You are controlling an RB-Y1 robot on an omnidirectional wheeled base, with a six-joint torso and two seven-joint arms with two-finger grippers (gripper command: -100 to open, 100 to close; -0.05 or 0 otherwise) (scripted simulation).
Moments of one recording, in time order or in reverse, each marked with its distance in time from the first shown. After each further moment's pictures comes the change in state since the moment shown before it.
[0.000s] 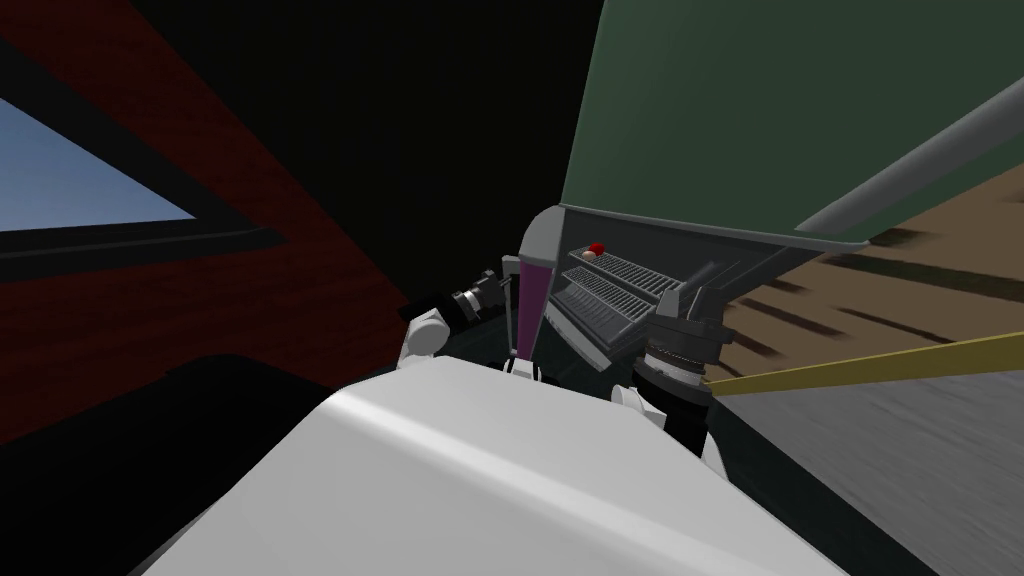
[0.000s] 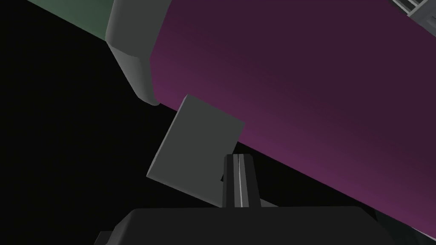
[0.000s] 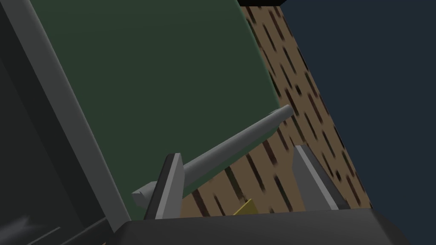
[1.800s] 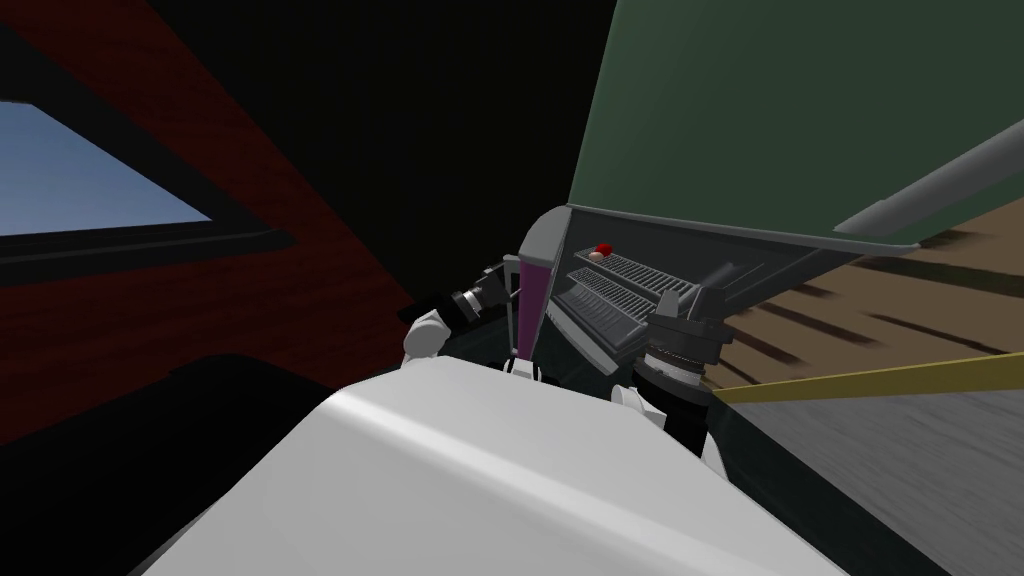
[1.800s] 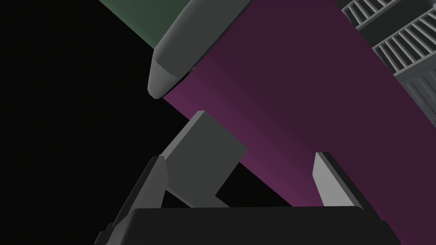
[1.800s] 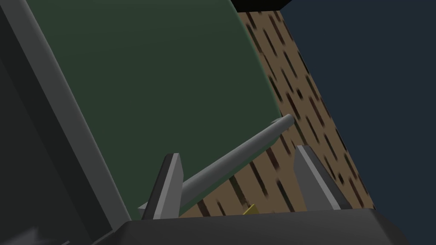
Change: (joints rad) left arm 0.020 -0.081 0.001 -0.013 0.079 0.007 0.126; right arm 0.000 0.000 0.000 0.000 0.000 0.000 0.000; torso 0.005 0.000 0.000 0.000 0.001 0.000
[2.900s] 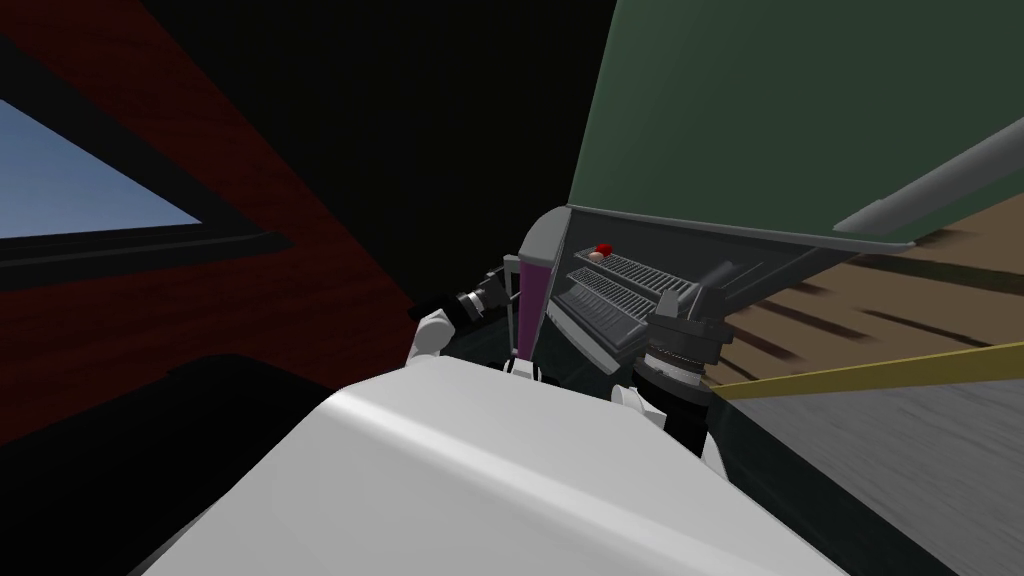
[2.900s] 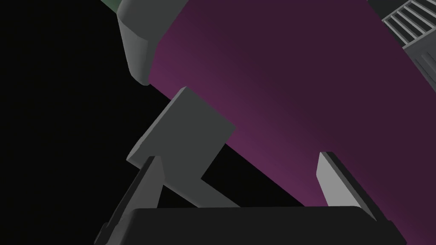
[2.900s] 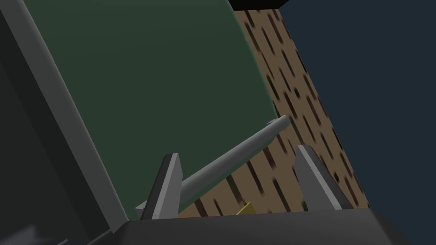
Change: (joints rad) left arm -0.016 0.034 -0.007 0.075 -0.009 -0.032 -0.014; right arm 0.000 0.000 0.000 0.000 0.000 0.000 0.000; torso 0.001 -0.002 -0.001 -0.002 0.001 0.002
